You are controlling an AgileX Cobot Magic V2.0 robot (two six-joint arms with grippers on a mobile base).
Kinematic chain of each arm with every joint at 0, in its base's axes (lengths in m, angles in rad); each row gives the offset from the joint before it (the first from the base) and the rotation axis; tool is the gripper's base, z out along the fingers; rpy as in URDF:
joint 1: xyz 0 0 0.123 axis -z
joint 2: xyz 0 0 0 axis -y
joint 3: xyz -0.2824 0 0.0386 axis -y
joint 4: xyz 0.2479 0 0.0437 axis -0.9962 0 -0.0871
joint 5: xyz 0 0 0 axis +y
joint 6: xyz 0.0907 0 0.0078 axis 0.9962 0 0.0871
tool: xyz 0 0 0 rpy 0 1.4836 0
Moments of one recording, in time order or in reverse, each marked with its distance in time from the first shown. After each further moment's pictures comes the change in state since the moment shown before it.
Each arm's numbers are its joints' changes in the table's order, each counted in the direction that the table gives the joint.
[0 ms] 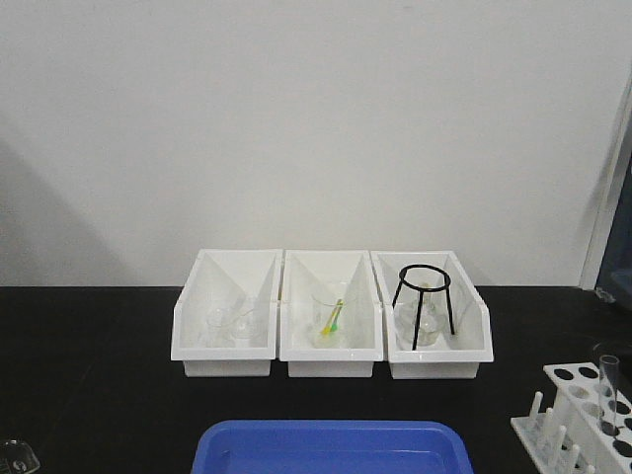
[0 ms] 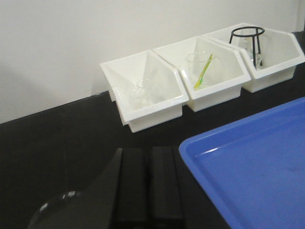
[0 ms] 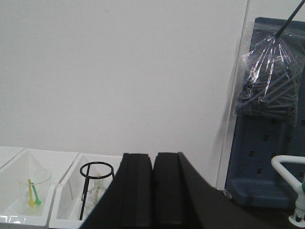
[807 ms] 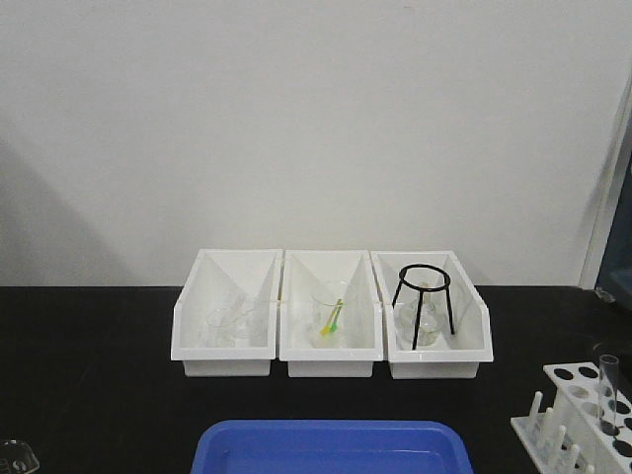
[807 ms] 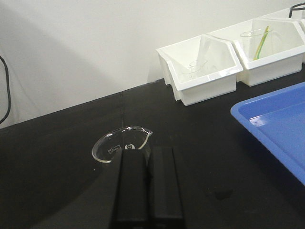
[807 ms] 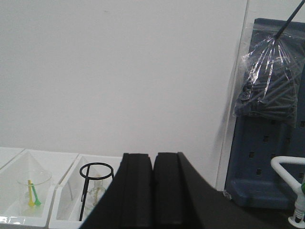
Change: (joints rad) left arm -0.196 0.582 -0.326 -0.100 0.137 -0.003; right arm 0.000 0.003 -0.001 0.000 0.000 0.000
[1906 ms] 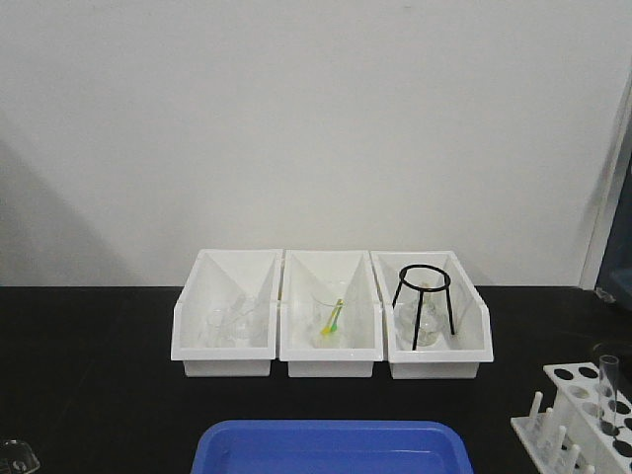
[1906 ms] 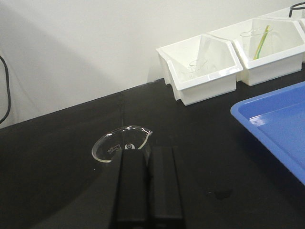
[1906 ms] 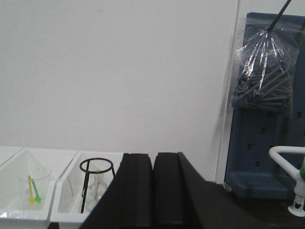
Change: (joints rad) left arm 0.000 0.000 0.000 0.000 0.001 0.000; right arm -0.080 0.060 -0.106 -0.359 0.051 -0.359
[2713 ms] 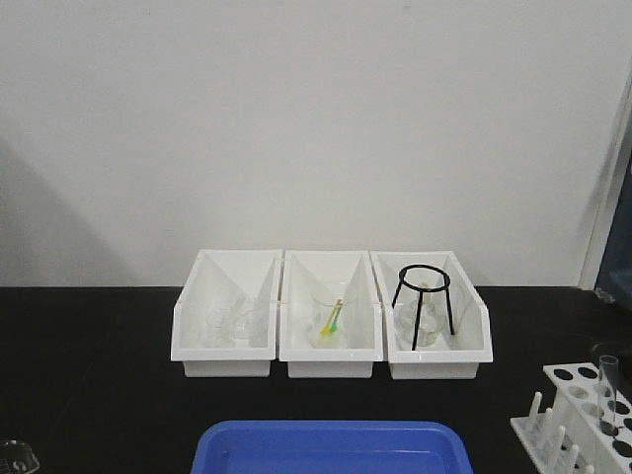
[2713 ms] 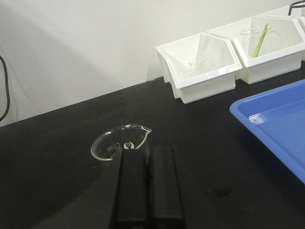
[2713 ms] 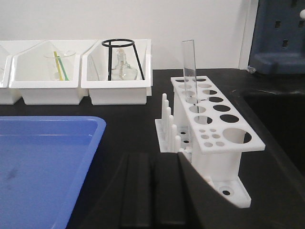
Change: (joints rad) left arm 0.000 0.000 0.000 0.000 0.006 0.000; right arm -0.214 0.569 -0.458 -0.790 0.441 -0.692
